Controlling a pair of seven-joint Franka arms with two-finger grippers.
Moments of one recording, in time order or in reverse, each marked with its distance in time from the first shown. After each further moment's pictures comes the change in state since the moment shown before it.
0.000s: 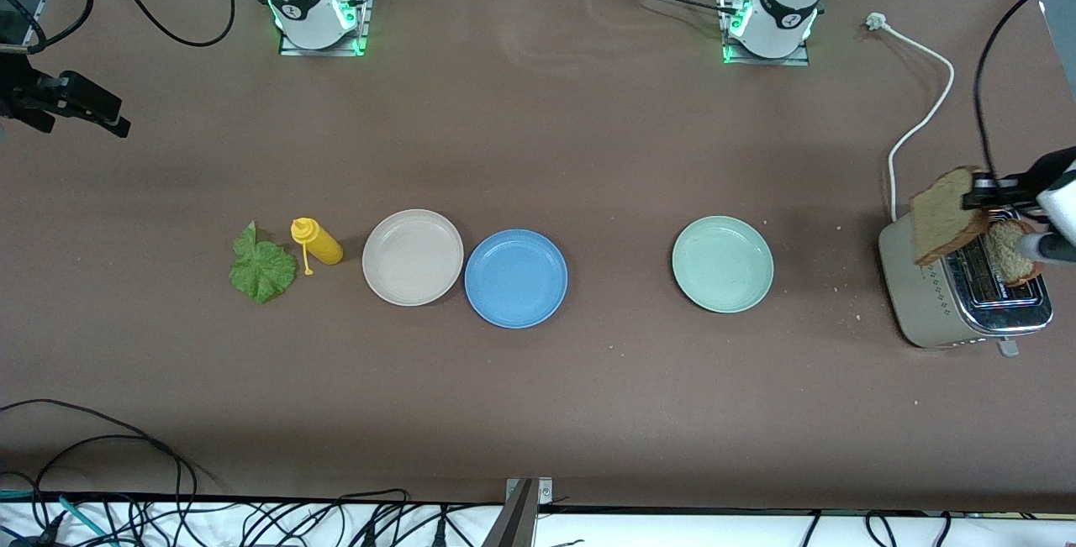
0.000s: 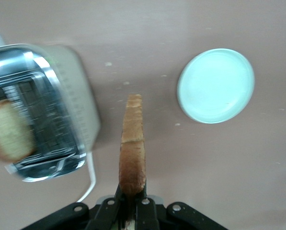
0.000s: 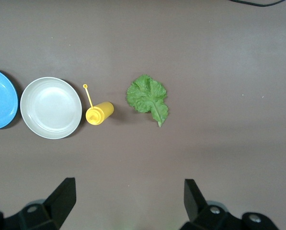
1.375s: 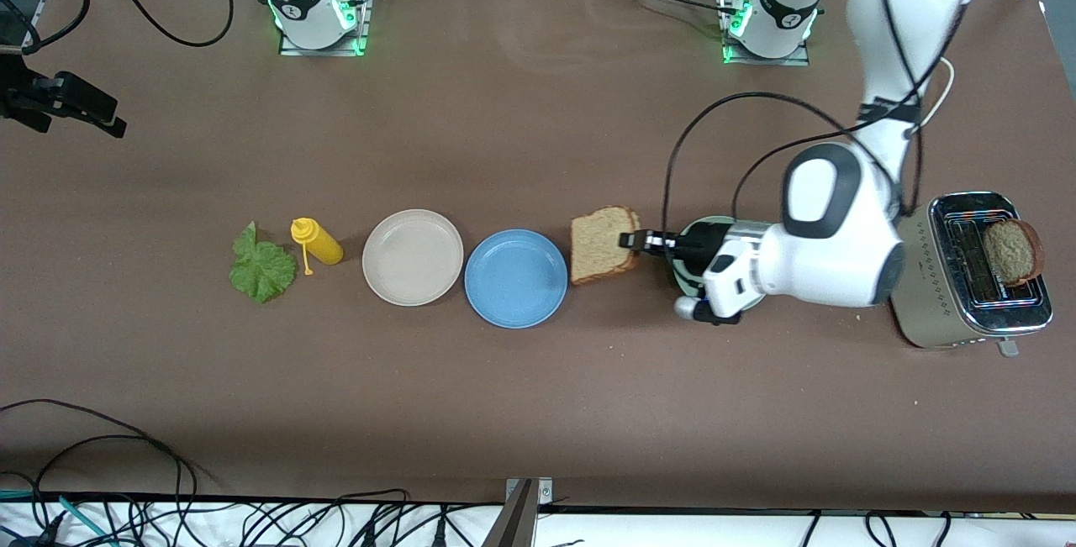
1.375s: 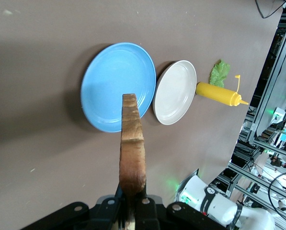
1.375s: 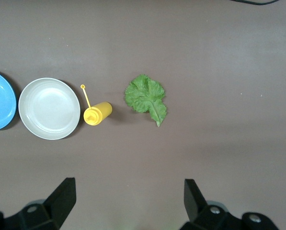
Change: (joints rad) left arm -0.387 0.295 -0.012 -0.077 -0.856 0.405 -0.218; right arm -0.001 0.001 -0.009 0.000 0.000 -0.001 0.000
